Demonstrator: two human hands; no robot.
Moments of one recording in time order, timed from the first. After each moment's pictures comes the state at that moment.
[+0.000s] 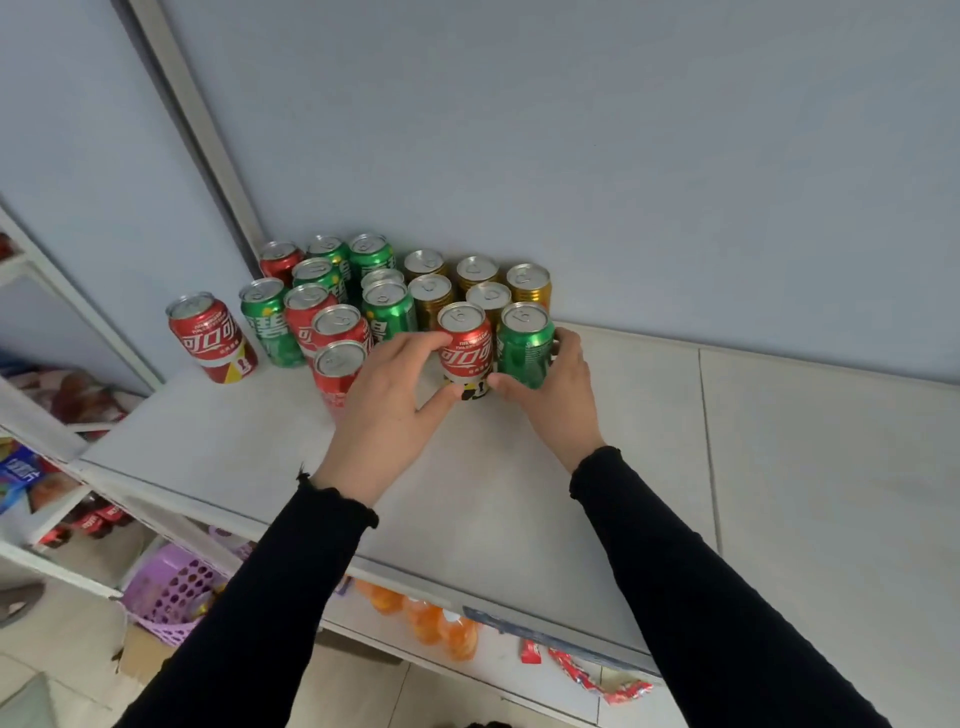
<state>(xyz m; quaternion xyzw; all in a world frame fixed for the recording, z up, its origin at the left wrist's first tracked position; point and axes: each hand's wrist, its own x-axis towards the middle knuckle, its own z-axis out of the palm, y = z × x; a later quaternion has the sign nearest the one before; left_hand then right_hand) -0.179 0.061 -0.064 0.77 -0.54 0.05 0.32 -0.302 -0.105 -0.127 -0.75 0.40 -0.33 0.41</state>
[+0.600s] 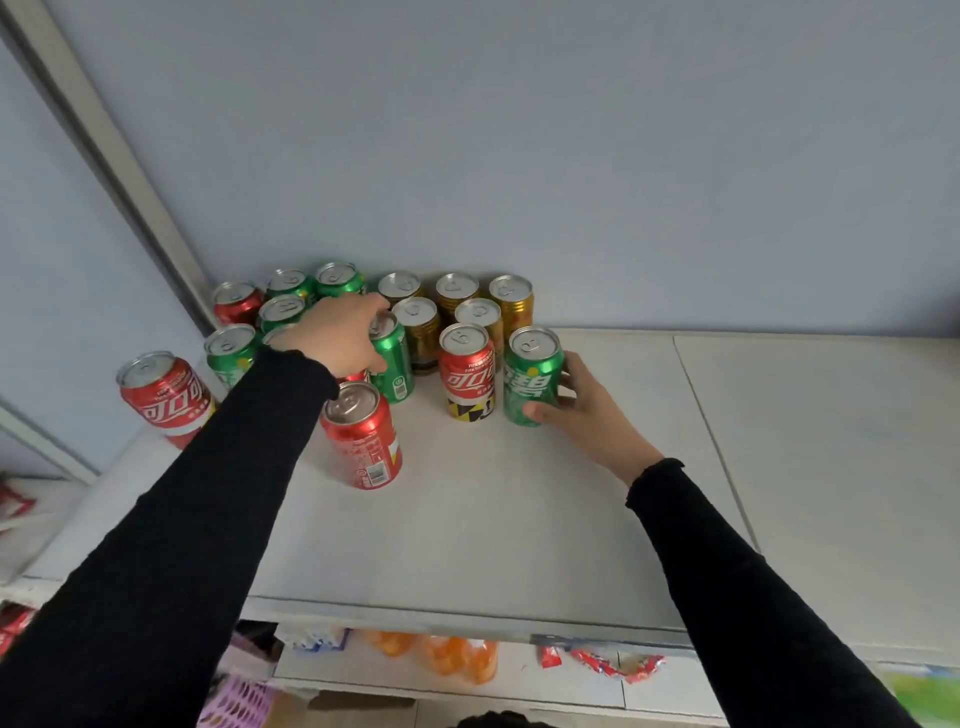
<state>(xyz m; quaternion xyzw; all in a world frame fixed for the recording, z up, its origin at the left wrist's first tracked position) -0.044 -0.007 -0.009 0.81 -0.58 -0.05 0.03 -0.322 -0.103 -0.128 -0.72 0.36 -0.28 0.52</state>
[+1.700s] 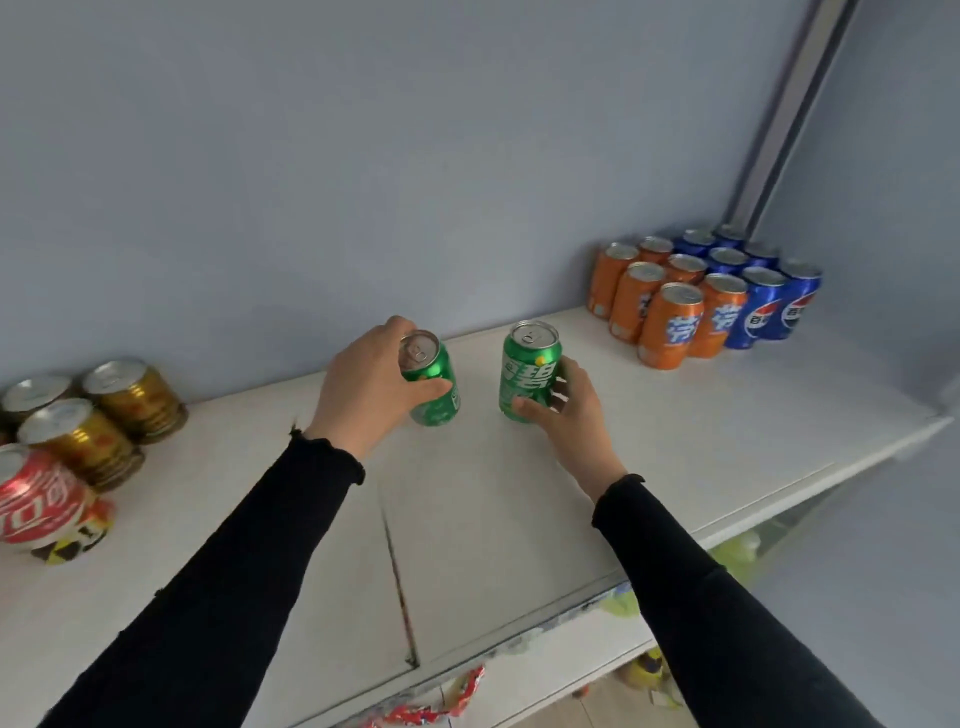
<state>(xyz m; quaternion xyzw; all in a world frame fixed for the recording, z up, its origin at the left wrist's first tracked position) -0.426 -0.159 -0.050 0.62 -0.72 -0.09 0.30 -0.661 -0.173 -0.138 -0.56 0.55 -0.51 0.36</state>
